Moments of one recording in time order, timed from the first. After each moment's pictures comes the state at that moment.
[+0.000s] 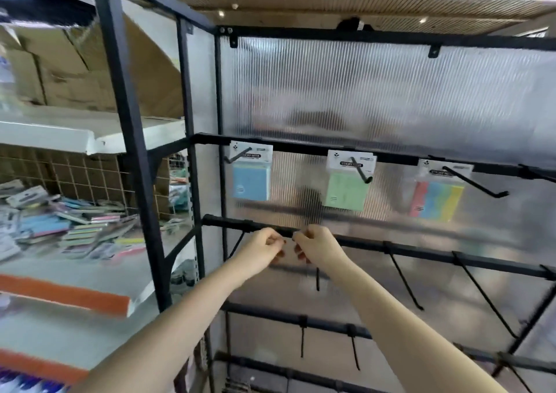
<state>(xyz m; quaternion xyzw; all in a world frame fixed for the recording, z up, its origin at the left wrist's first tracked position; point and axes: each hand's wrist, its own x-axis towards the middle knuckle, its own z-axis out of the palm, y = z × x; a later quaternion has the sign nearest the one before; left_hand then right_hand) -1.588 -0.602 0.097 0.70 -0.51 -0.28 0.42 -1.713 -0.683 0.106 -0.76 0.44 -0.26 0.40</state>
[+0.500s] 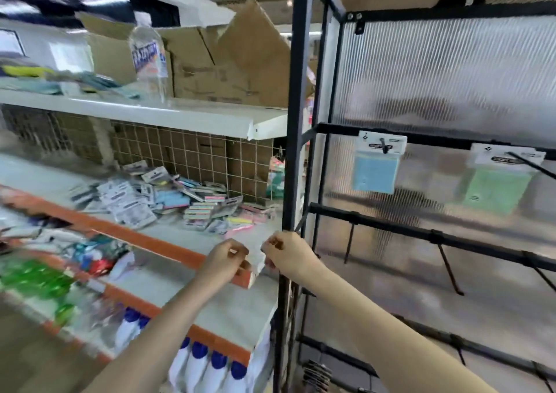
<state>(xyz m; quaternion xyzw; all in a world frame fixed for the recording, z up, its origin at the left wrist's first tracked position) -1.398 -0.409 0.058 0.79 -0.30 -0.20 0.49 -1.506 -0.515 0.081 -0.86 0.27 -0.15 0.41</state>
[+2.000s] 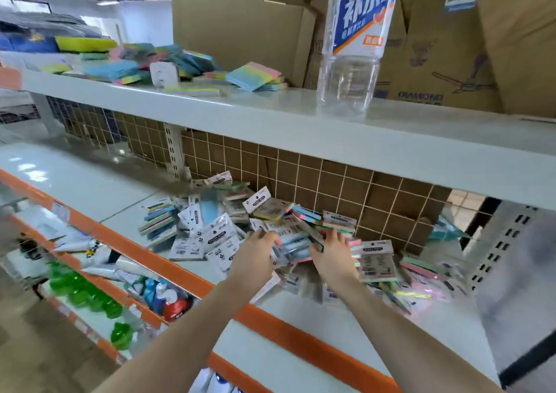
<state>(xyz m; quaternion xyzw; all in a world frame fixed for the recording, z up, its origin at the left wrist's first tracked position) -0.952 -0.393 0.011 0.86 -0.44 -0.02 0.25 -1.053 -0.537 -0.009 -0.87 0.40 -0.17 0.24</state>
